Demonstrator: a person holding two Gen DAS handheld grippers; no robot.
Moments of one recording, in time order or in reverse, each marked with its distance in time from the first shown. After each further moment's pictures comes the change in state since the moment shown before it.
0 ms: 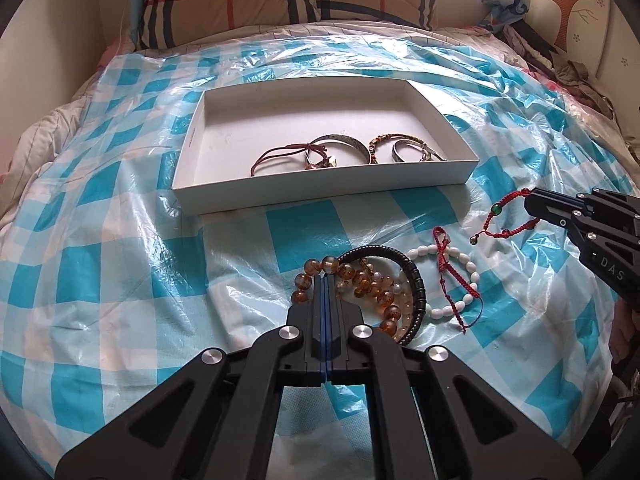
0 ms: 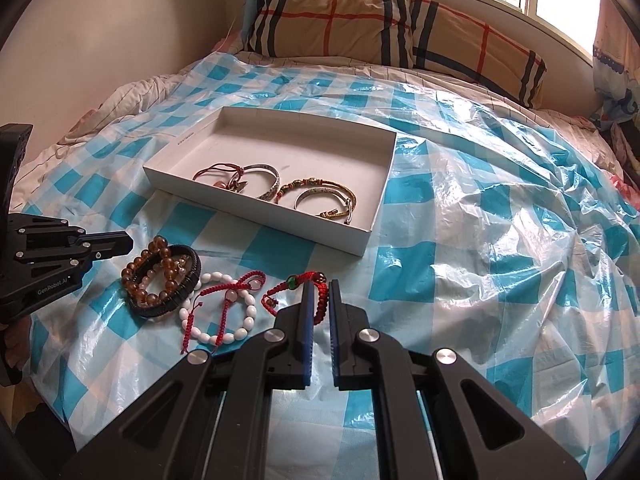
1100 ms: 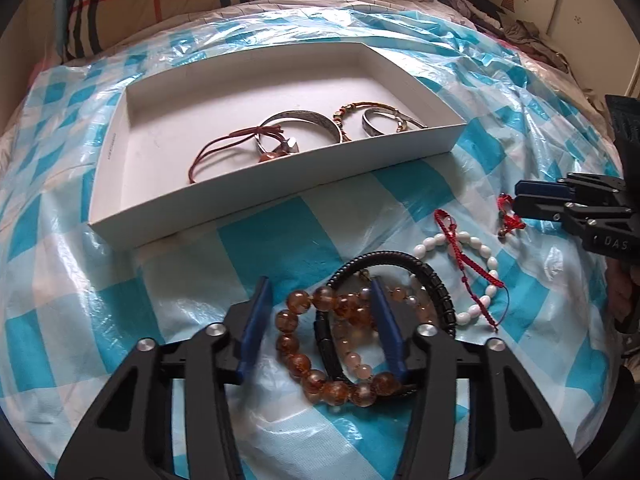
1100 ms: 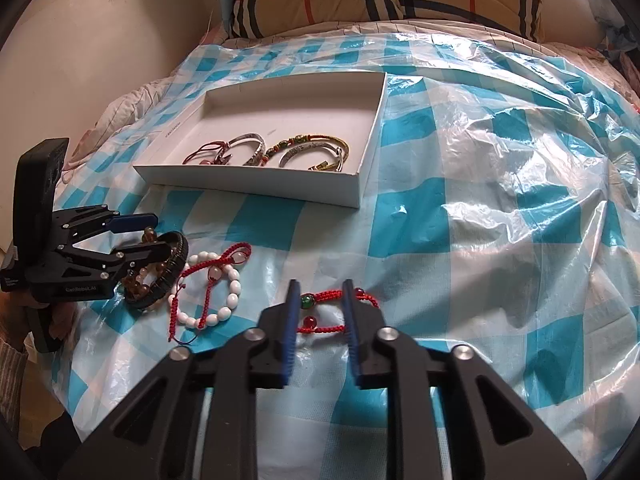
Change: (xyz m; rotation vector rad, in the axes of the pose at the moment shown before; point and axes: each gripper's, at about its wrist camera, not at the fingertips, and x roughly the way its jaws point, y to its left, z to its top) left arm 0.056 0.008 0.014 0.164 0.074 -0.187; right arm 0.037 -0.031 -0.022 0.150 0.120 0.131
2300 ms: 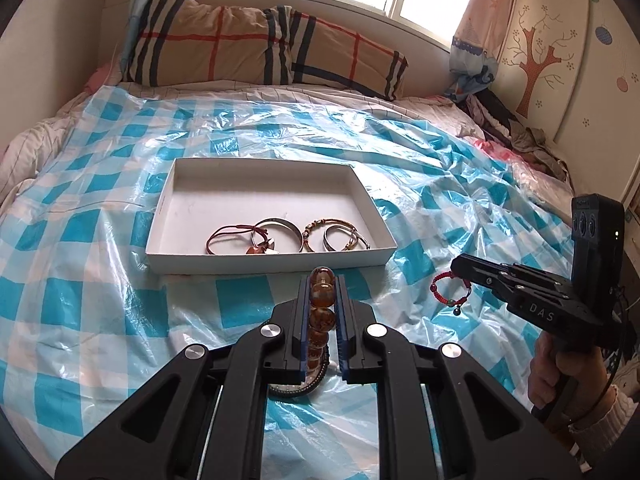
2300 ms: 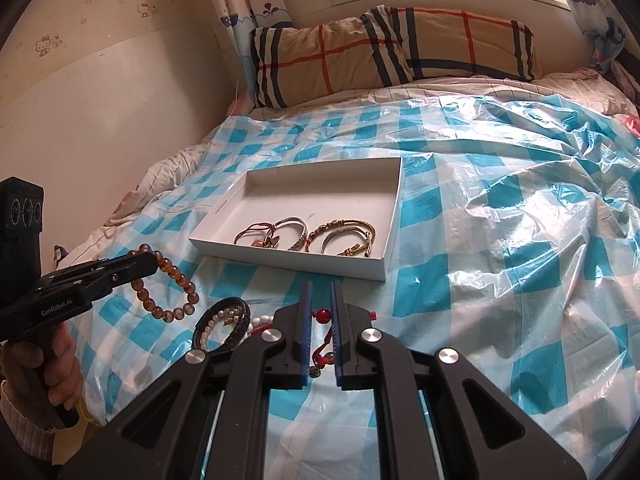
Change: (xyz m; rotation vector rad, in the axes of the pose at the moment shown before) left arm -0.114 -0.041 0.007 -0.235 -0.313 0.016; right arm -0.070 0.008 0.022 0.038 -0.257 0.122
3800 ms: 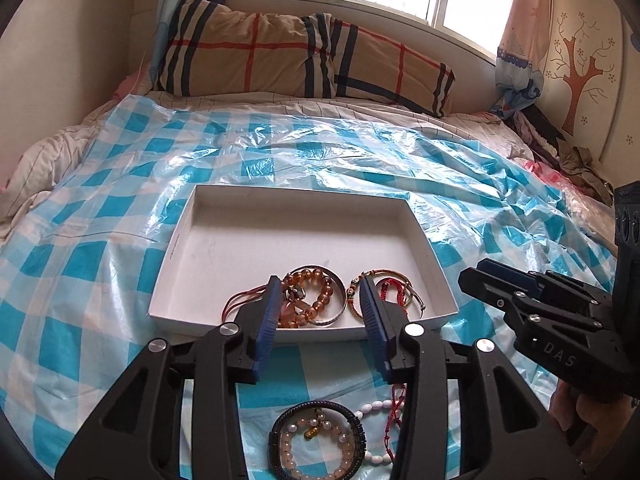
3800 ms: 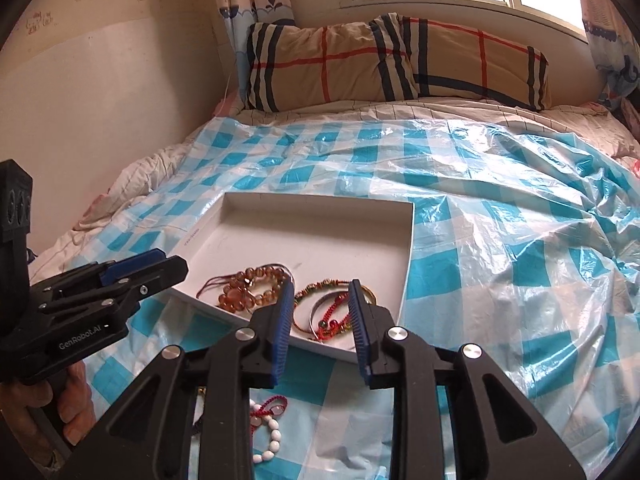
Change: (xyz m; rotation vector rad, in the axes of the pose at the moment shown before) left arm 0.063 0.007 0.037 -0.032 -0.048 0.172; right arm 0.064 0.016 0.046 -0.083 0.029 -0.115
